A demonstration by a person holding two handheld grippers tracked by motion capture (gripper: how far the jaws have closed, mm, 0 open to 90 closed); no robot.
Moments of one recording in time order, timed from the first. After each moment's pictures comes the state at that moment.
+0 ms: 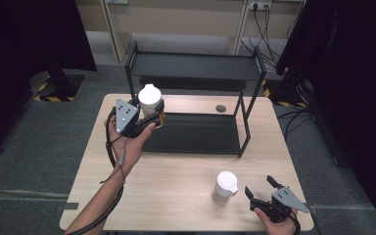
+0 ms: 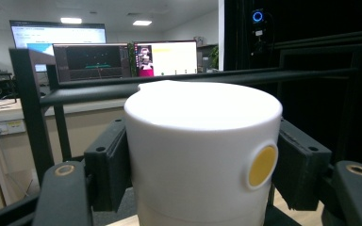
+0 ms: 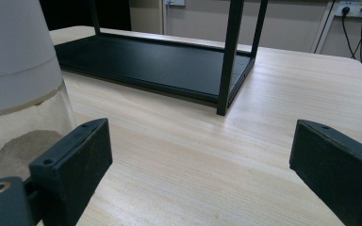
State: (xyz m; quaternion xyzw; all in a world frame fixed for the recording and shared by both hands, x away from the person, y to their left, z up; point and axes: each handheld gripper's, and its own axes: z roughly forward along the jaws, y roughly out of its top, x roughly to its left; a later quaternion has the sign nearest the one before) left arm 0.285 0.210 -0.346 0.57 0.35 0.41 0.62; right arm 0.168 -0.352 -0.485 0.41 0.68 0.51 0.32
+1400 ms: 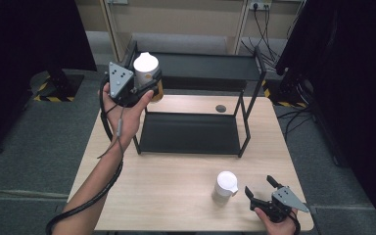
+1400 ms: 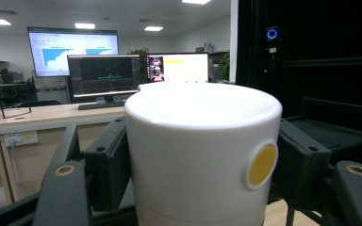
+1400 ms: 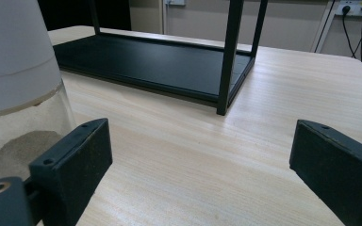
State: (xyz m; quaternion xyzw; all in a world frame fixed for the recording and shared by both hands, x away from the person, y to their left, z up) left arm 0.307 0.206 -0.273 0.55 0.36 0.42 0.62; right arm 0.169 -0.352 -0.485 0.42 0.68 0.51 0.32
